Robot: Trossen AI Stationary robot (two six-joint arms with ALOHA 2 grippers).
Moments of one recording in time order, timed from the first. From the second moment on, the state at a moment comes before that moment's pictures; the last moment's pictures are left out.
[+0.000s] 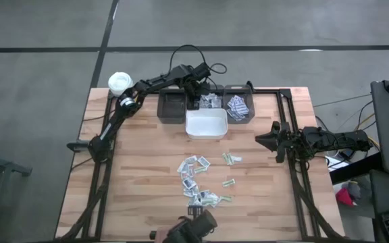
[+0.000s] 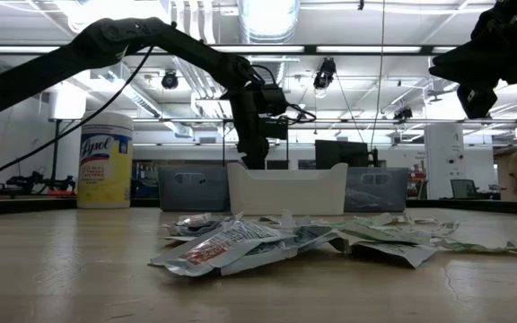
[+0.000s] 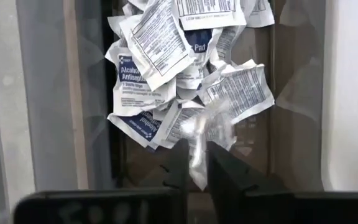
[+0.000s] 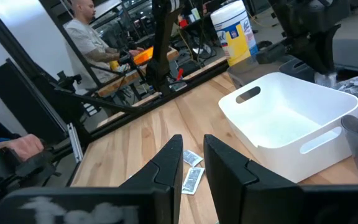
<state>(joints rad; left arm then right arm) 0.59 2.34 2.19 -1.04 0.04 0.64 0.14 0.05 0.18 -0.21 0.25 0.51</state>
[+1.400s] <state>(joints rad) -0.18 1.69 1.50 -0.97 0.01 0.15 0.14 0.05 0.18 -0.20 0.25 0.51</state>
